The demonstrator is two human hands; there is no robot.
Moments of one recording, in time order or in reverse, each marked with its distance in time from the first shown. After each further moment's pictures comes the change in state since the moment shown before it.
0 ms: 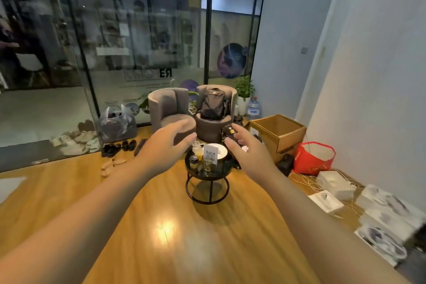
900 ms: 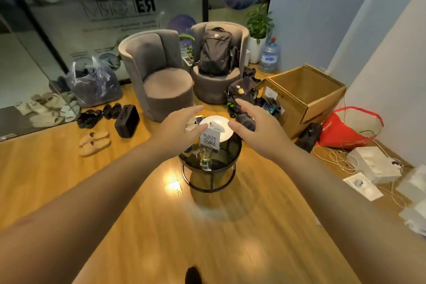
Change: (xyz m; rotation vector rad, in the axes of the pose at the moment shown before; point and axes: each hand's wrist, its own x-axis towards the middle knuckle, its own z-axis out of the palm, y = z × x) left_hand 0.458 -0.222 0.281 0.050 -0.242 -0.096; right_hand 0.469 0.302 0.062 -0.266 -0.193 0.037
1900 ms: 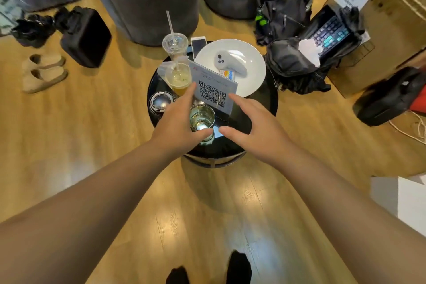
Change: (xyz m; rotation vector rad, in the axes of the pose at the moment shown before) left_hand 0.254 -0.331 0.424 -0.081 -0.123 -0.347; right_hand 0.253 0.389 0.362 0.144 -0.344 0.121
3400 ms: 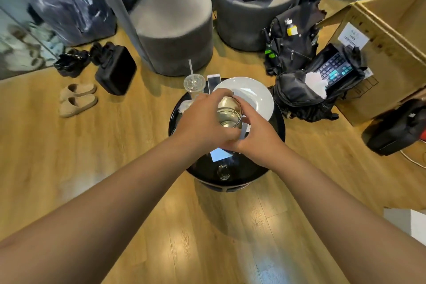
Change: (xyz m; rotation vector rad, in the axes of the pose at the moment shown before) left_hand 0.023 0.105 -0.103 0.026 0.048 0.036; right_hand 0.042 -0.080 -0.046 0.346 -0.090 -0.021
